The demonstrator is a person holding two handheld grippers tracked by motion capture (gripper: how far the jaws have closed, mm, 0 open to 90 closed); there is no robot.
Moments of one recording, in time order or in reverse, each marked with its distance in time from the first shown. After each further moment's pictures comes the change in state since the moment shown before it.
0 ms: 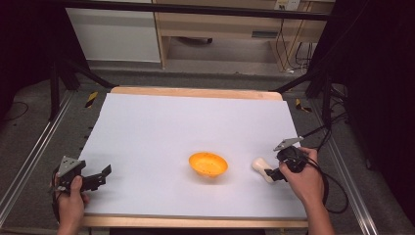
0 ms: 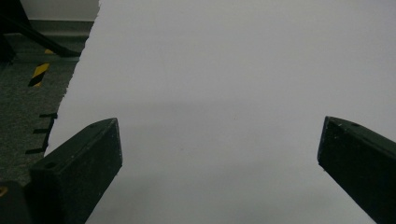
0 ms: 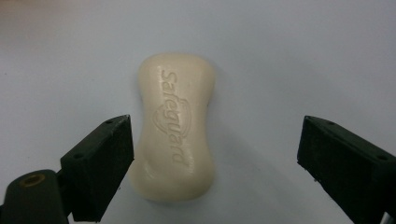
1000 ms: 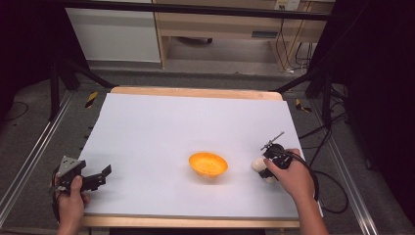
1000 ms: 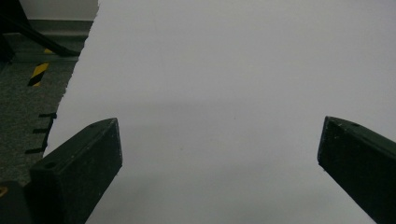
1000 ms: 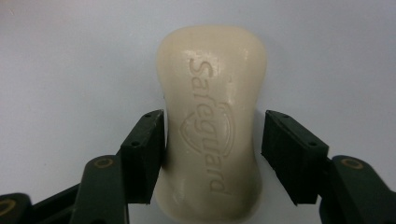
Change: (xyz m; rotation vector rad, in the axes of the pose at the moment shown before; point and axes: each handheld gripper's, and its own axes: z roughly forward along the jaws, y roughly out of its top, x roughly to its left) left arm 0.000 0.000 0.000 0.004 -0.002 0.000; right arm 0.005 0.020 0.035 0.251 0.111 0.063
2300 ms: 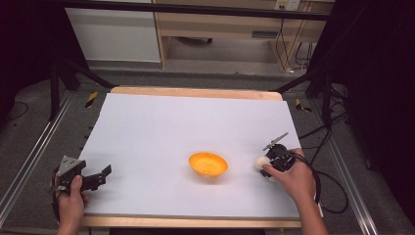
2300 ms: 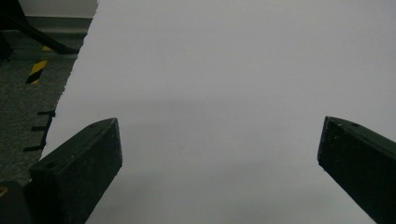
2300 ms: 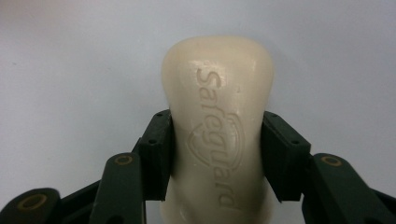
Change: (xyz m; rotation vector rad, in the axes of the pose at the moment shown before) left arm 0.001 0.000 0.001 0.008 -0.003 -0.005; right arm -0.001 -0.006 -0.008 -0.070 0.009 -0.030
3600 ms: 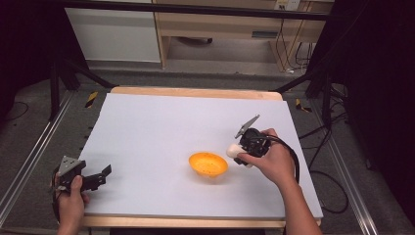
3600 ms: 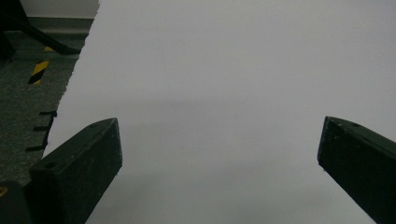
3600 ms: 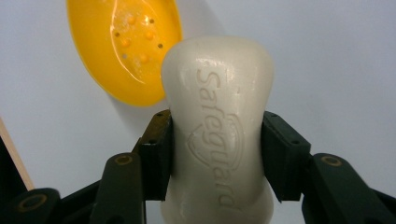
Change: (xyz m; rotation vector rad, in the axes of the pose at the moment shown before) left arm 0.000 0.000 0.000 0.000 0.007 0.004; right arm 0.056 0.084 -0.034 -0.080 0.090 -0.271
